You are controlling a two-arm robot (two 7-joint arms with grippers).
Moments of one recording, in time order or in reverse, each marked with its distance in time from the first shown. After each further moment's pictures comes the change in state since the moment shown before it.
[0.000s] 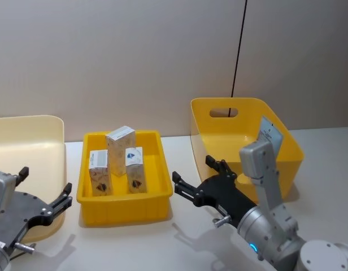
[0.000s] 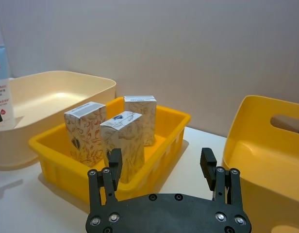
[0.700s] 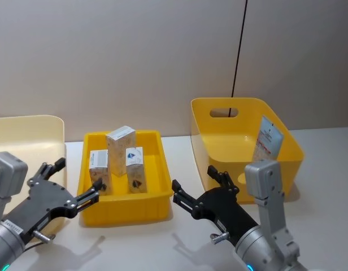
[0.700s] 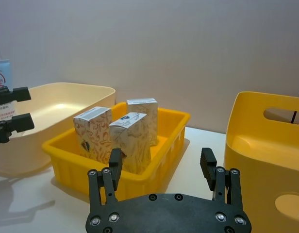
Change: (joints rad) left arm -0.105 -0.026 0.016 0.101 -0.109 -0.044 -0.269; right arm -0.106 -0.038 -0.010 -0.074 -0.008 -0.067 -0.092
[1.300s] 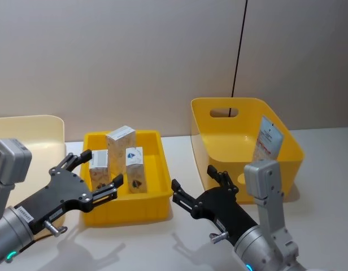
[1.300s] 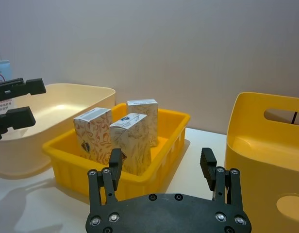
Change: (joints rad) left arm -0.093 -0.023 0.015 0.089 -0.097 -0.040 -0.239; right arm 0.004 -0.001 -0.003 0.004 -0.001 -0.003 -0.003
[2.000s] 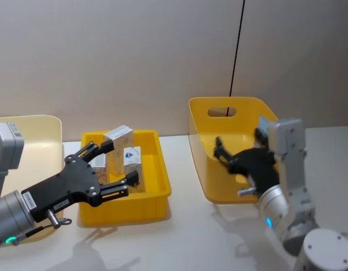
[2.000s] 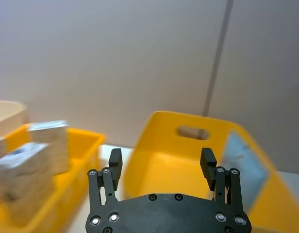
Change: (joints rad) left arm -0.105 -0.026 0.016 0.102 -0.110 -0.046 -0.271; right arm 0.104 -0.031 0.096 0.025 -0.133 0.098 -0.174
